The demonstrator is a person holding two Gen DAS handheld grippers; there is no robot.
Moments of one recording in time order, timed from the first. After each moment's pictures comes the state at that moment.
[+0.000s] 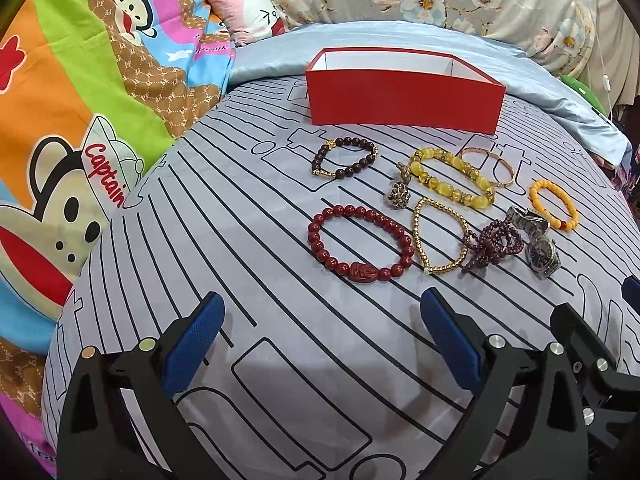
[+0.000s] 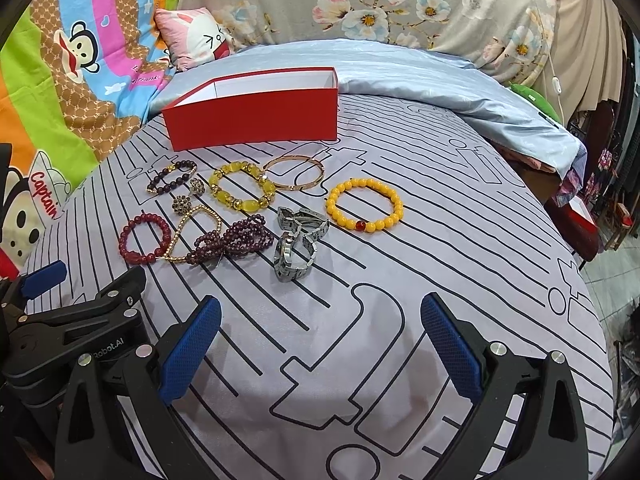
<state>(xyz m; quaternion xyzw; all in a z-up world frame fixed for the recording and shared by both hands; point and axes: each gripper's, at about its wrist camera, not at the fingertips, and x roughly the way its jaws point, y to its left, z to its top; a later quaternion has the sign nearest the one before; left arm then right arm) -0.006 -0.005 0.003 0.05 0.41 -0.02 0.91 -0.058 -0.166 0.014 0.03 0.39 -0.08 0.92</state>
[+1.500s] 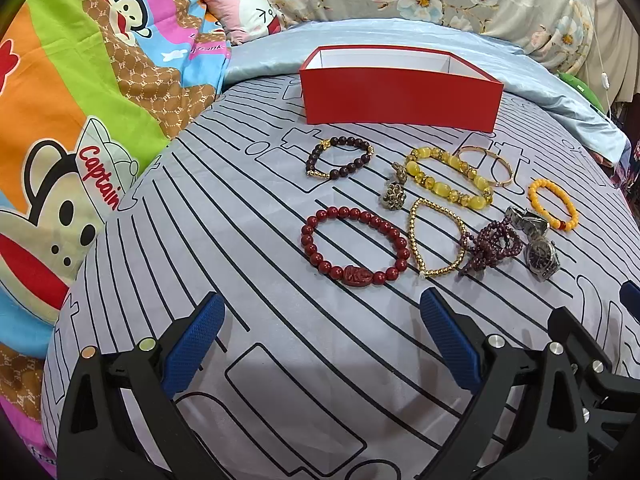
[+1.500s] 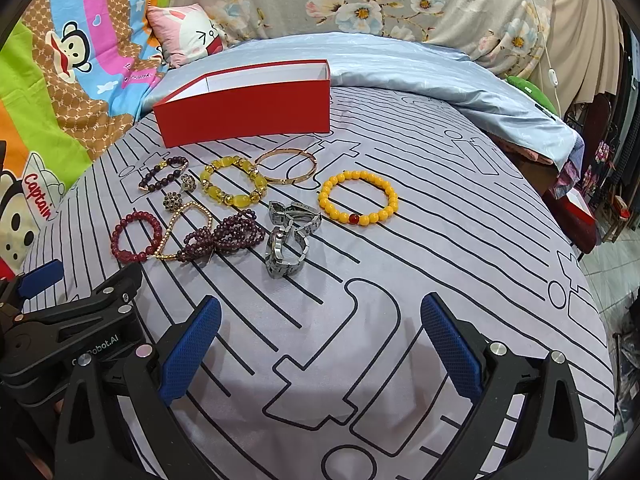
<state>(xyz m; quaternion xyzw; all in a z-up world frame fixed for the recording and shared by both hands) -0.004 -0.011 0.001 0.05 0.41 -0.03 0.91 -0.055 -0.169 0.009 0.04 0.39 -0.09 0.91</state>
